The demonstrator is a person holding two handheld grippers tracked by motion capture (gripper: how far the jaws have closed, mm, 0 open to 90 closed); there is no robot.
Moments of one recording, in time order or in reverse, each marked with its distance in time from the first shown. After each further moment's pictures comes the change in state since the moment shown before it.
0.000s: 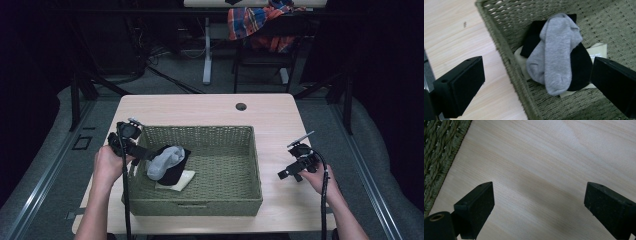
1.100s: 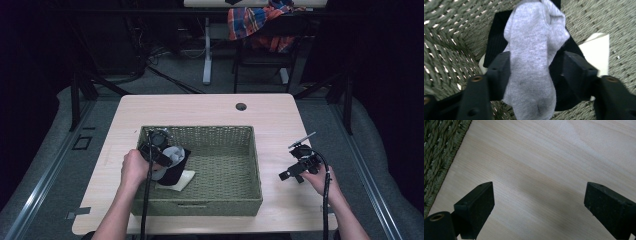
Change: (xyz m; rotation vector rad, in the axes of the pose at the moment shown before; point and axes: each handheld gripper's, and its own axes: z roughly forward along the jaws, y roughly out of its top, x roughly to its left) left arm -0.040 0.012 0.071 0.146 -0.018 0.127; right arm 0.000 -0.005 -0.003 -0.003 -0.004 -0.004
